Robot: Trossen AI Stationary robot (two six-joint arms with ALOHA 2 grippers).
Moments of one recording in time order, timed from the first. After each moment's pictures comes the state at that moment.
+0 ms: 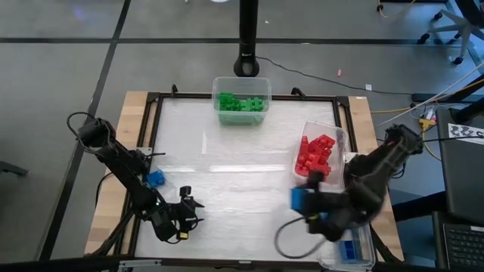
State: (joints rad) left arm -0.88 1.51 0.74 -0.18 -0.70 -0.68; right arm 0.80 1.52 1.51 -1.17 0.58 0.68
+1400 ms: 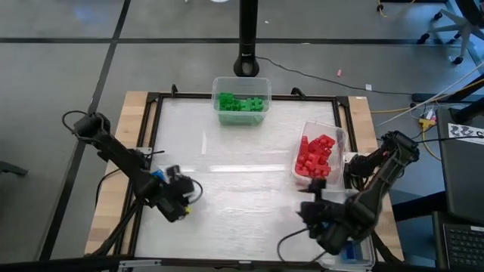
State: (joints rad) left arm -0.72 1.39 0.85 -0.84 -0.53 -0.95; right arm 0.87 1.62 1.51 -1.30 0.65 0.75
